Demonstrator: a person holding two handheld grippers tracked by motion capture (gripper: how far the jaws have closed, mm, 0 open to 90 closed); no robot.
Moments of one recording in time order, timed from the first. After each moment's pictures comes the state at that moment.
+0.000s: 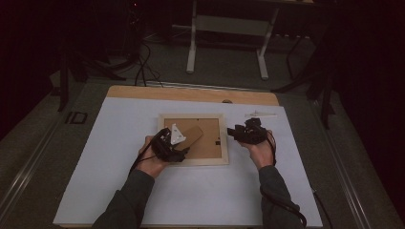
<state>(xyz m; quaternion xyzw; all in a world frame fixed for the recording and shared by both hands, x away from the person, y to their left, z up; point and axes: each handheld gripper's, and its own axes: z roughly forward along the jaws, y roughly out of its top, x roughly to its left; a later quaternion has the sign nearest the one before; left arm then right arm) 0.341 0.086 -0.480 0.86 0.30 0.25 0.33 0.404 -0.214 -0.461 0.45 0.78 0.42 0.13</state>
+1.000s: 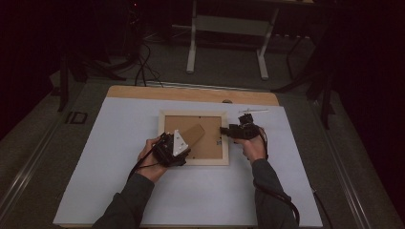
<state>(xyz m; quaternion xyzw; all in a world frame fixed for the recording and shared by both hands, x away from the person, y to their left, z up) 0.320 0.080 -0.481 0.85 0.26 0.32 0.33 0.436 -0.202 -0.483 0.47 0.77 0.42 0.07</state>
